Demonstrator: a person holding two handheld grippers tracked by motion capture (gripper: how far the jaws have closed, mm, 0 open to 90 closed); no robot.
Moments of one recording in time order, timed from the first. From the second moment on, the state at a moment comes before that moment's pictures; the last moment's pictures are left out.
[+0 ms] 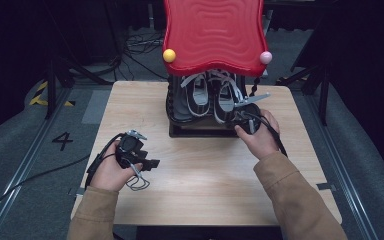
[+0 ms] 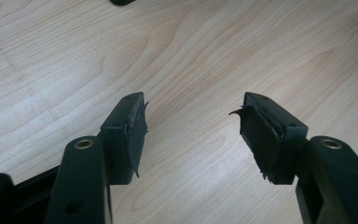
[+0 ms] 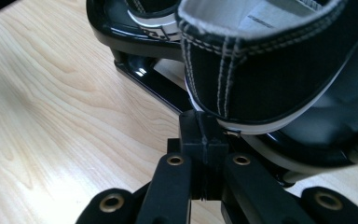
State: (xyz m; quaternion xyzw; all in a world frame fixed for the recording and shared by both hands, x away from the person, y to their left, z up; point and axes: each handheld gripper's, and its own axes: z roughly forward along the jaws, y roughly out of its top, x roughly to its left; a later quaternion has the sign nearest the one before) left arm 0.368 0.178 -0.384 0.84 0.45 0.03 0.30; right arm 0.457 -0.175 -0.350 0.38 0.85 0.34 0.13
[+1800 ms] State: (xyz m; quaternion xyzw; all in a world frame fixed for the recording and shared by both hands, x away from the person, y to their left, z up) left arm 0.369 0.179 -0.385 0.84 0.45 0.03 0.30; right arm 0.452 -0.165 -0.335 0.38 0.83 0.38 0.14
